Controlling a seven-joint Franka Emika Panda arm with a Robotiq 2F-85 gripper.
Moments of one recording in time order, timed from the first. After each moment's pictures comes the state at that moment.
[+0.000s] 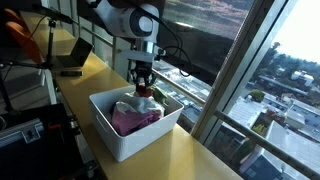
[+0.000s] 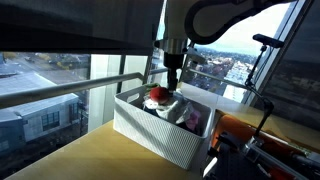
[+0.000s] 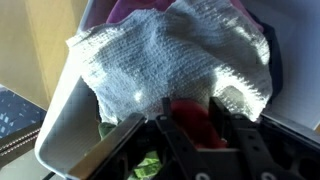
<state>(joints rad) 0.05 0.39 0.08 -1.83 -0.31 2.11 -0.28</state>
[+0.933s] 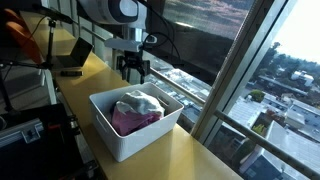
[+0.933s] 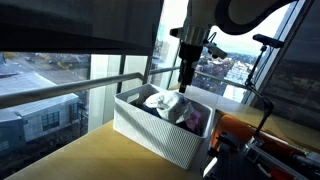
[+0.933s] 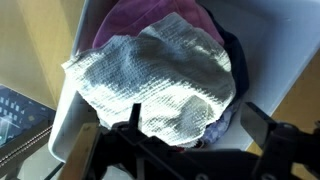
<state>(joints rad) 0.05 0.15 0.09 -2.07 -0.26 2.23 -0.23</state>
